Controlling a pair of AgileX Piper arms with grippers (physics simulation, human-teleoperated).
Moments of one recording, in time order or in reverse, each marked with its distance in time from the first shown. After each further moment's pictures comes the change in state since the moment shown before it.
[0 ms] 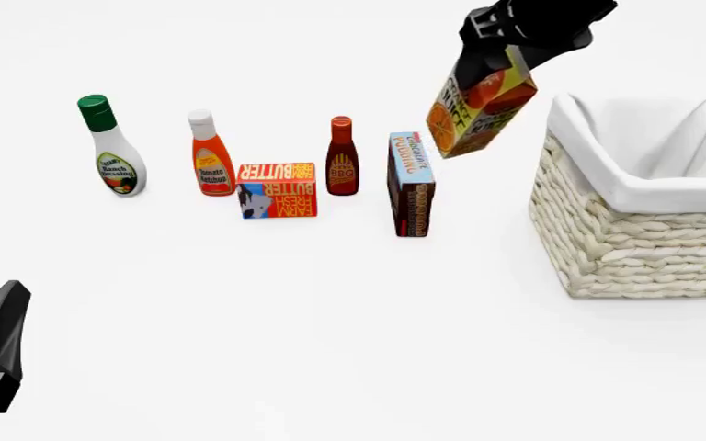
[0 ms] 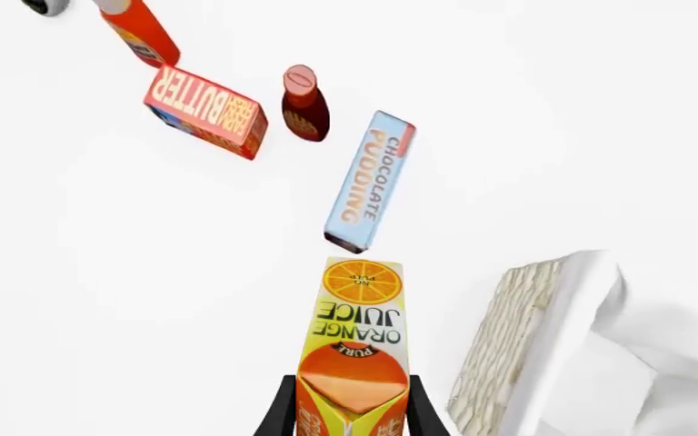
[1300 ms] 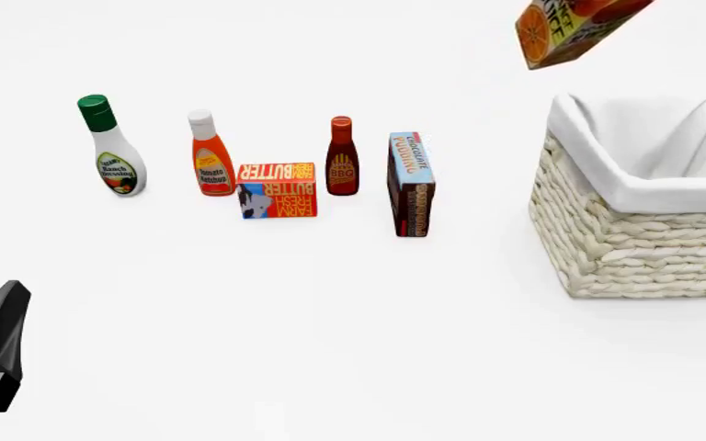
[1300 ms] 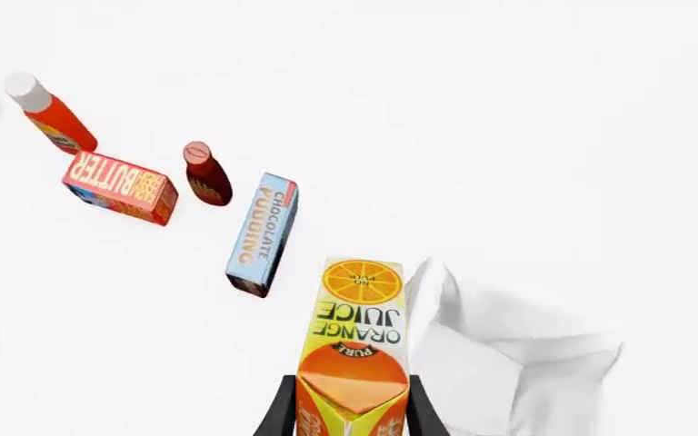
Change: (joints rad) left arm 0.000 0.000 0.000 0.000 0.000; right arm -0.203 -0.089 -0.132 0.000 -0.125
